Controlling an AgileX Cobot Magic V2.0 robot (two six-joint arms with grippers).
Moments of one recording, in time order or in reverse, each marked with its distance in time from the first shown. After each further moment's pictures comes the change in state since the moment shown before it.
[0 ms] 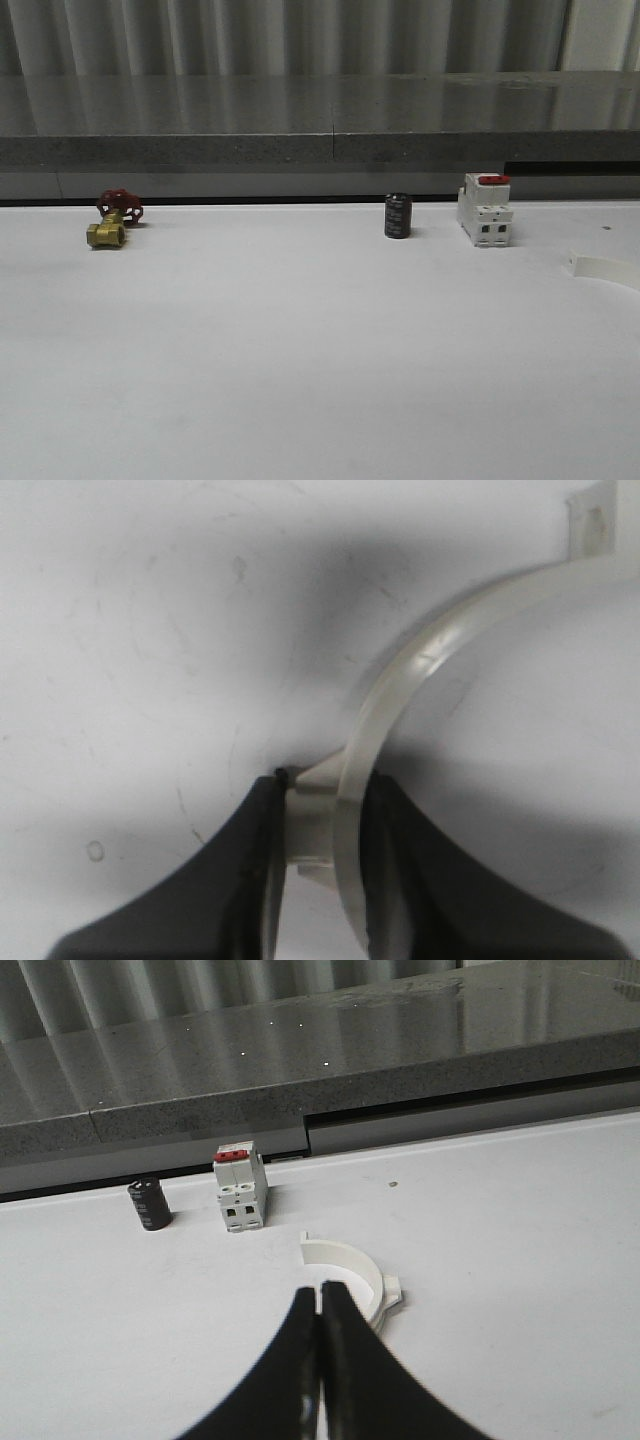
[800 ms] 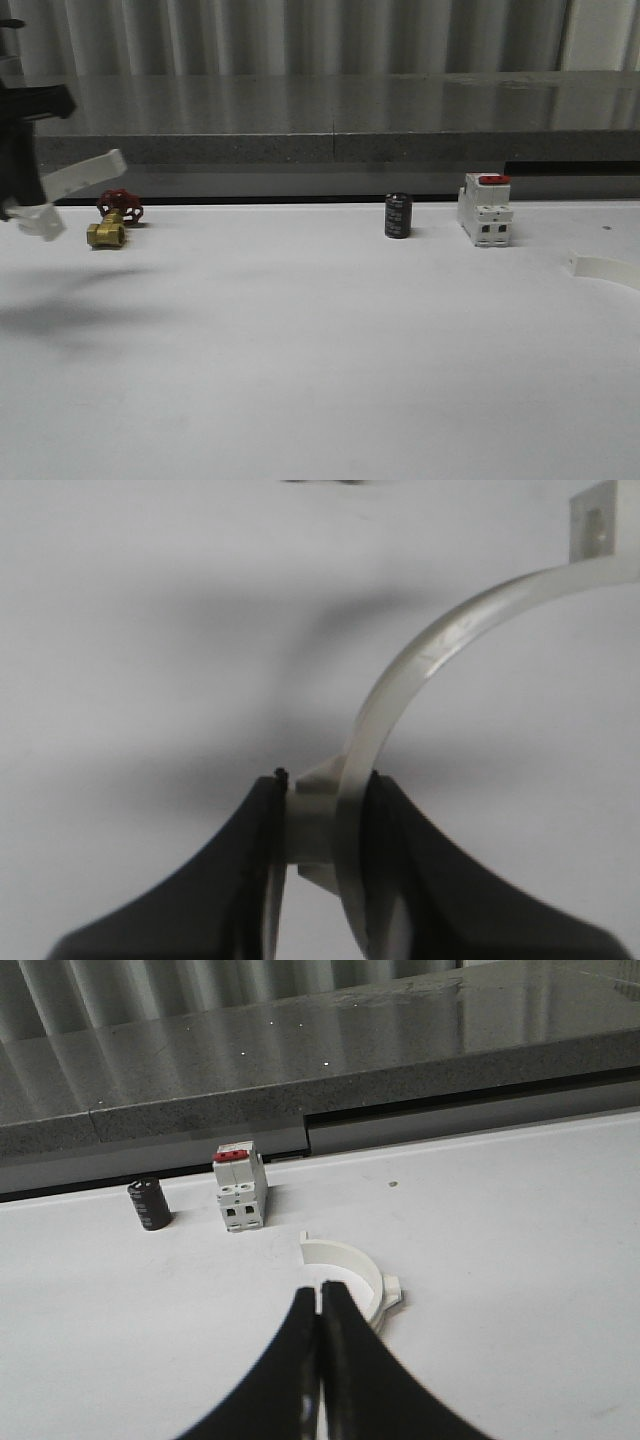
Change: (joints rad) left arm -0.353 -0.242 0.000 -0.210 0.198 -0.197; right arm 0.000 0.000 0.000 0.000 0.000 0.000
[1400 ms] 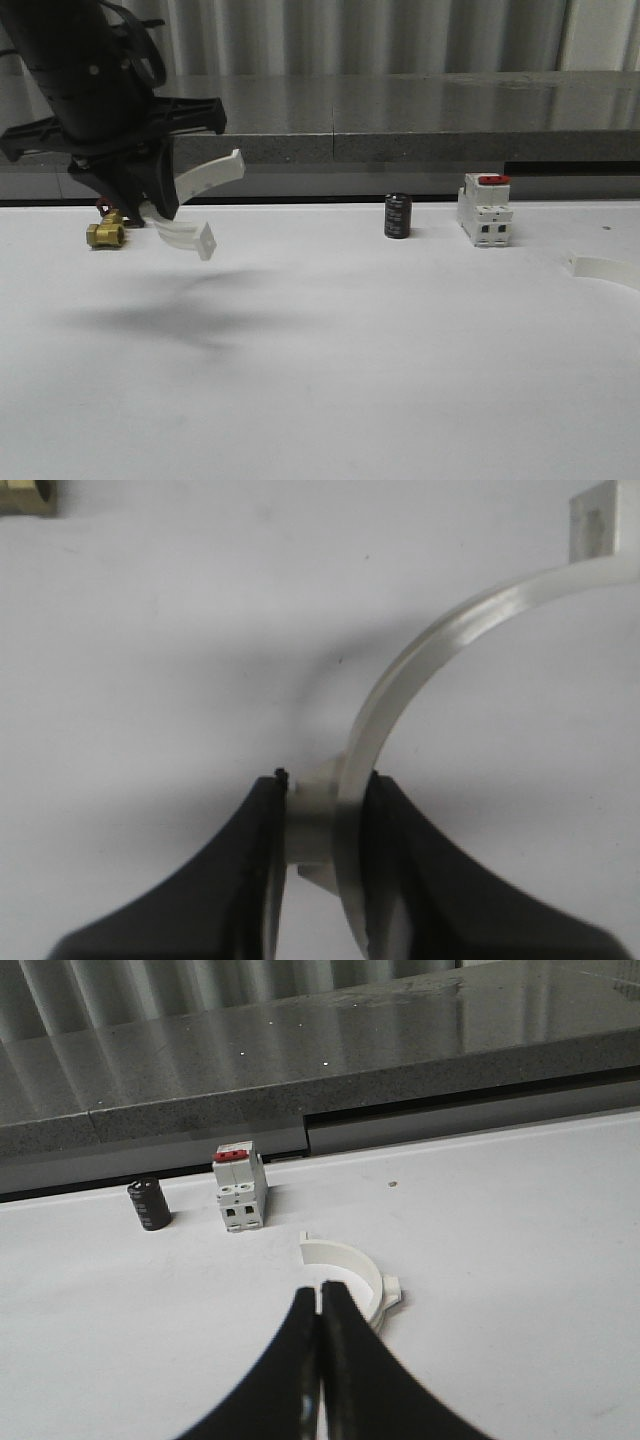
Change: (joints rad) left arm -0.317 0.039 -0.004 0.178 -0.156 -0.357; right arm 0.000 0.000 0.000 0.000 0.000 0.000
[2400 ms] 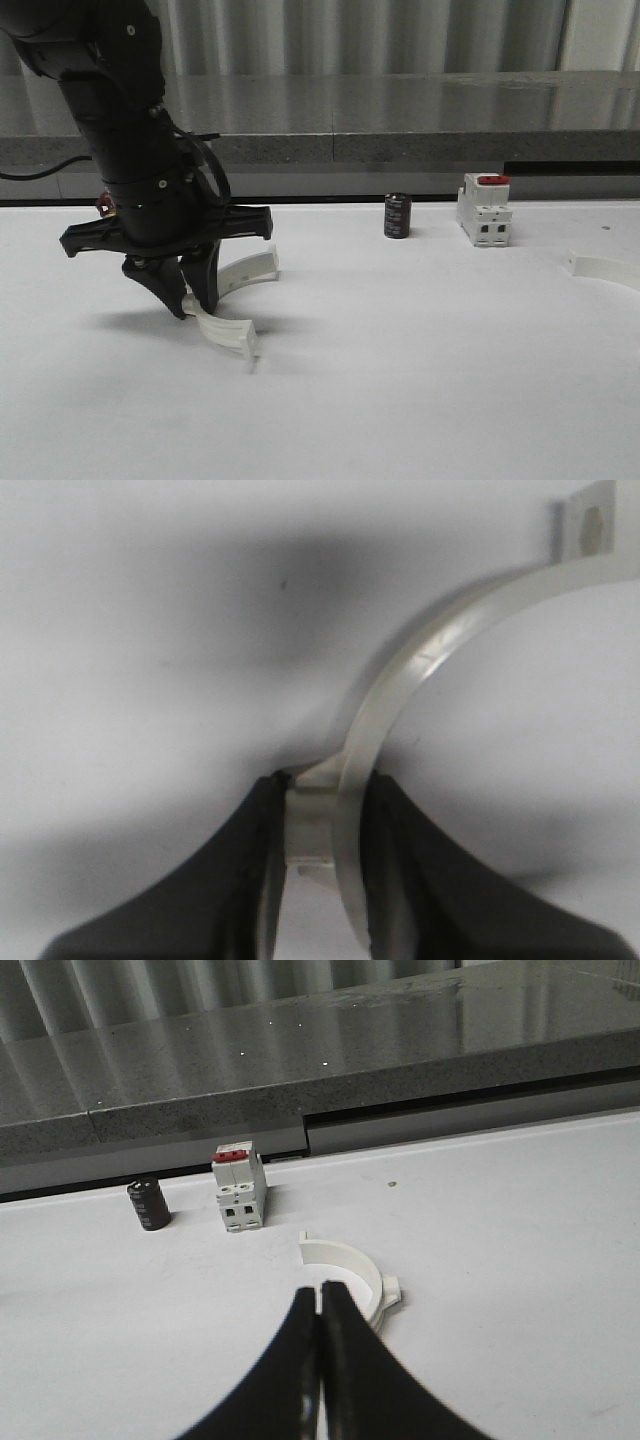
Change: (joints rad) left arm -0.058 0.196 -0.007 -0.030 -0.060 -0.019; right arm 0.000 0.000 0.000 0.000 0.000 0.000
